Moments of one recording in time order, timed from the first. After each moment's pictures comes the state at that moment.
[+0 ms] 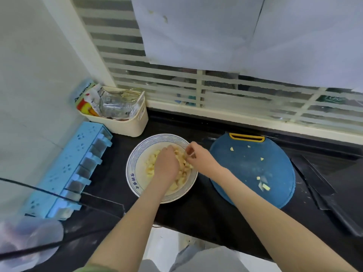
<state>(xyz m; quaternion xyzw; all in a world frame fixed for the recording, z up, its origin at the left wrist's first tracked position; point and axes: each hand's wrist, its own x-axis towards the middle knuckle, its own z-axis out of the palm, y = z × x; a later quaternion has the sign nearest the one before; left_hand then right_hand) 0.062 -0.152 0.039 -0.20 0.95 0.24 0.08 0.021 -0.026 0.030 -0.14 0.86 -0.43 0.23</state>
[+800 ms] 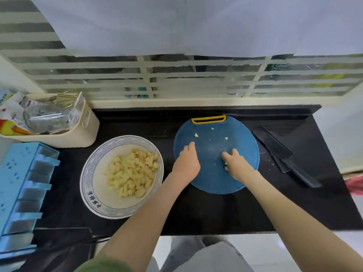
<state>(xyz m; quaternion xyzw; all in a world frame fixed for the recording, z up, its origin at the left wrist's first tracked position) 0.034 -0.024 0.001 0.03 0.94 0.27 0.20 0.035 0.168 -0.045 0.00 0.96 -0.10 0.26</state>
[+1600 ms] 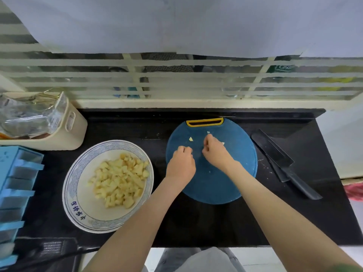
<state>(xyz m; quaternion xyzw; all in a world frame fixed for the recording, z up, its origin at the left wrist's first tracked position) 0.013 -0.010 -0.019 0.04 0.96 0.27 0.12 -0.028 0.132 -0.034 0.02 0.93 -0.32 0.18</state>
